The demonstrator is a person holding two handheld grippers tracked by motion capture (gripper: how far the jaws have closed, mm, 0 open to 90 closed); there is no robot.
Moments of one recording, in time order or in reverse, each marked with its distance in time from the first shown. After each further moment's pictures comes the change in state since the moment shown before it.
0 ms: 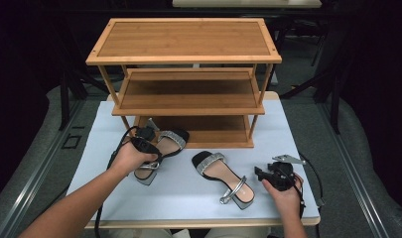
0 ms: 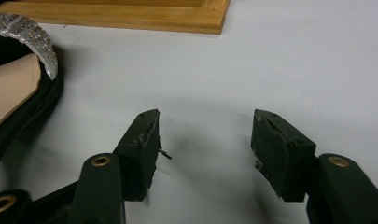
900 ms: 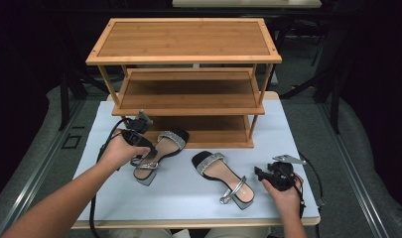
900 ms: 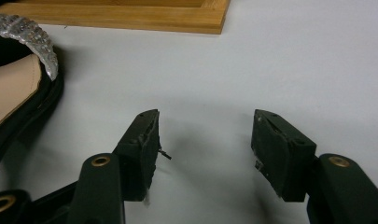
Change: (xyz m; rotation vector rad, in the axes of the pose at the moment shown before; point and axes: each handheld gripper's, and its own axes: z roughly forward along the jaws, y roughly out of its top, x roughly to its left) left arm 0.003 -0.006 -0.050 -0.057 -0.015 0.036; right arm -0.001 0.000 0.000 -0.001 0.004 0.005
